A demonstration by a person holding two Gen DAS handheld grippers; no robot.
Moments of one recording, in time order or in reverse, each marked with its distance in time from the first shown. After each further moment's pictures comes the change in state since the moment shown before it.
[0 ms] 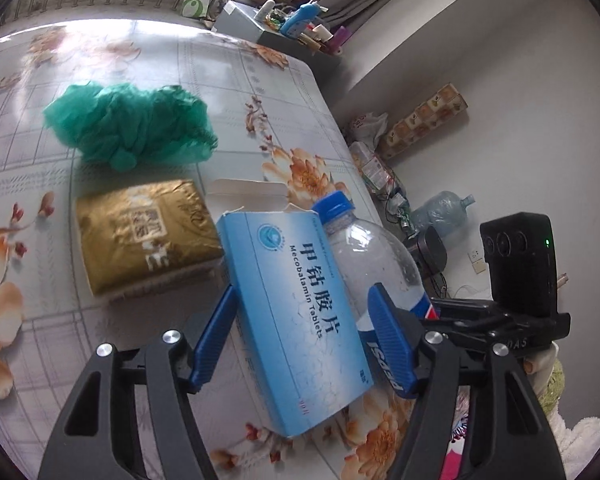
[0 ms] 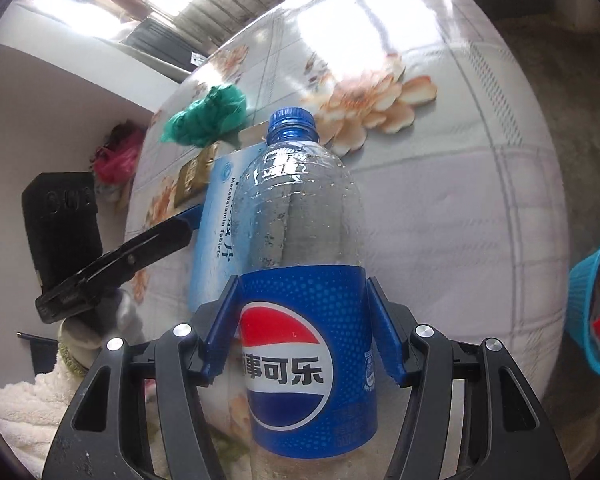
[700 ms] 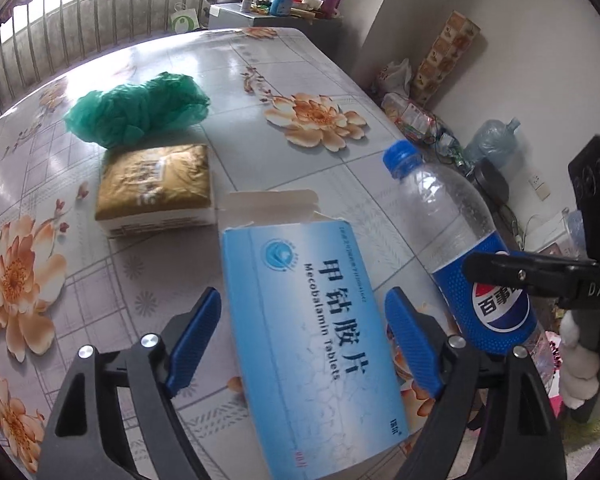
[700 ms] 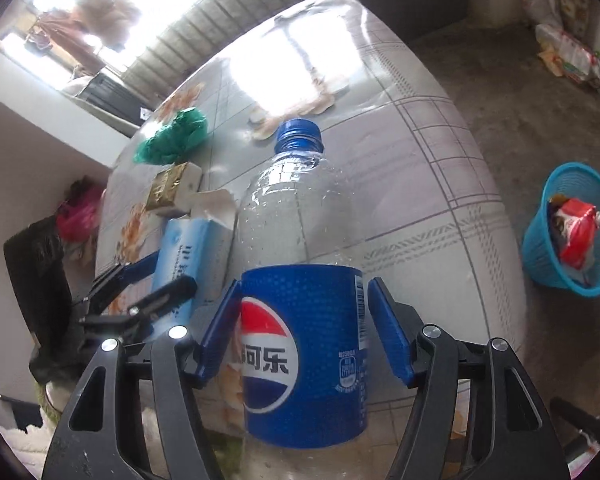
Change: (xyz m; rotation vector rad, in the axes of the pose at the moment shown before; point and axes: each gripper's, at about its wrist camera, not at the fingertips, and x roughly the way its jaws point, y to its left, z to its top) left arm 0.020 -0.034 -0.038 0.257 0.081 0.288; right arm -0.014 0.014 -0.045 0.154 -0.210 -0.229
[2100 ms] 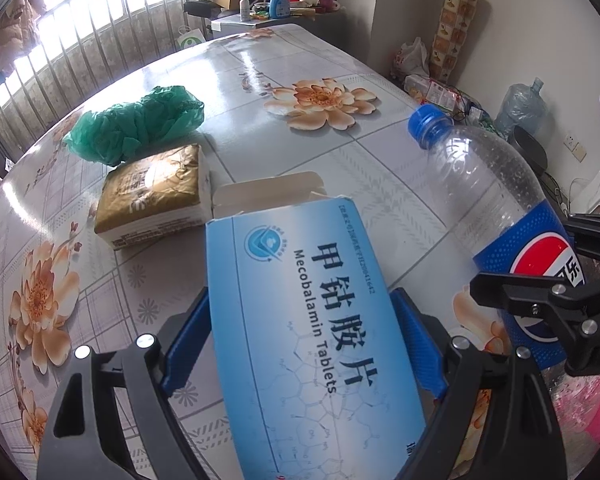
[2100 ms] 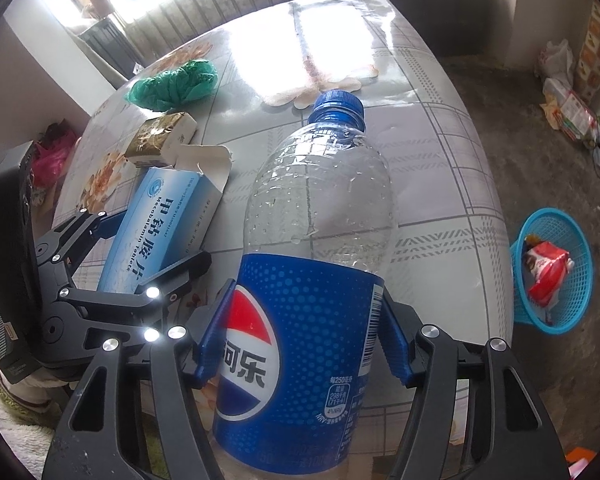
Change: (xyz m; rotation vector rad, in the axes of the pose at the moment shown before) left arm 0.020 -0.020 -0.016 0.128 -0.016 0.194; right arm -0.002 0.011 -0.023 -0.197 0.013 -0.135
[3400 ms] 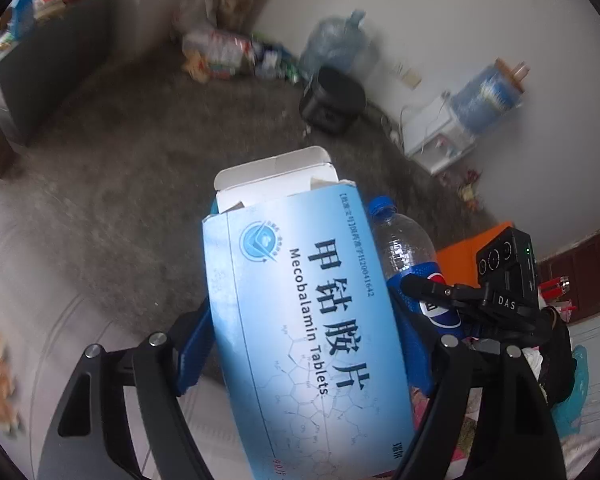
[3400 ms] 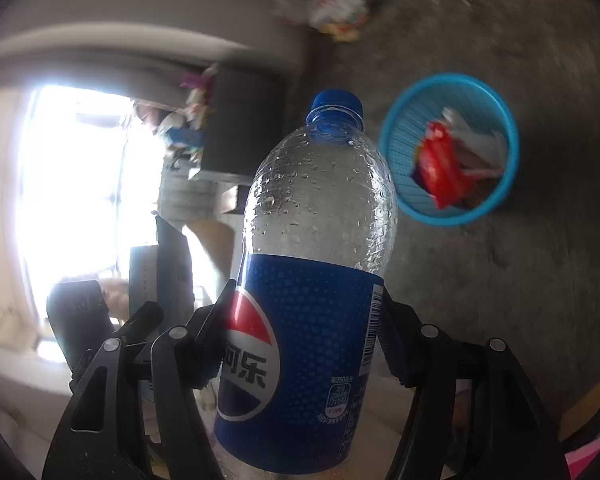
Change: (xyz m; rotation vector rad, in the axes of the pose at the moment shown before) left arm 0.074 -0.263 0.198 0.346 0.292 -0.619; right arm -0.082 -0.346 -0.157 1.167 -0.394 0.422
